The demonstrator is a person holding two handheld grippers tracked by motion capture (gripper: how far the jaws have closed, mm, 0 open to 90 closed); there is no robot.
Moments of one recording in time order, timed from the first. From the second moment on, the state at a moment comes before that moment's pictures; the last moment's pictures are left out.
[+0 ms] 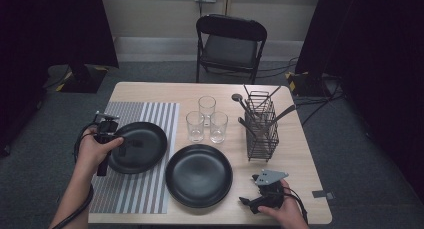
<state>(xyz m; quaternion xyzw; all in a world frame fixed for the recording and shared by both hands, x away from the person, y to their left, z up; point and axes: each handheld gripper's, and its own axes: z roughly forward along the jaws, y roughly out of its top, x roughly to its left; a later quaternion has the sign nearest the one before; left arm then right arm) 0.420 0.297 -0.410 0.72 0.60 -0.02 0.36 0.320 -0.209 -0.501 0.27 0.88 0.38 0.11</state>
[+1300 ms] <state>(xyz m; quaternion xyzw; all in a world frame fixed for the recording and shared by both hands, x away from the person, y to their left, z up) 0.405 0.296 -0.416 0.73 0.58 -0.03 0.36 0.334 -0.218 -0.462 0.28 0.89 0.34 0.10</state>
